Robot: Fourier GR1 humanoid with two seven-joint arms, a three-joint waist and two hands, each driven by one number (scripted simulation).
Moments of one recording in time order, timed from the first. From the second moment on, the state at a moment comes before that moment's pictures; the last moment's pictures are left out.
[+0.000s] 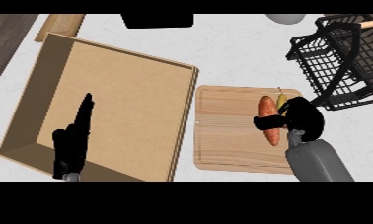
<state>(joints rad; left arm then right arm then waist) 0.08 0.18 -0.11 -1.48 0.00 0.27 0.05 -0.24 -0.23 0.22 -1.32 0.85 -0.03 1.06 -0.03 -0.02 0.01</state>
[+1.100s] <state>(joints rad) 0.09 0.17 -0.10 -1.50 0.01 0.25 0.04 -0.20 -0.32 -0.11 -2.22 1.26 0.11 1.18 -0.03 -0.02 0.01</state>
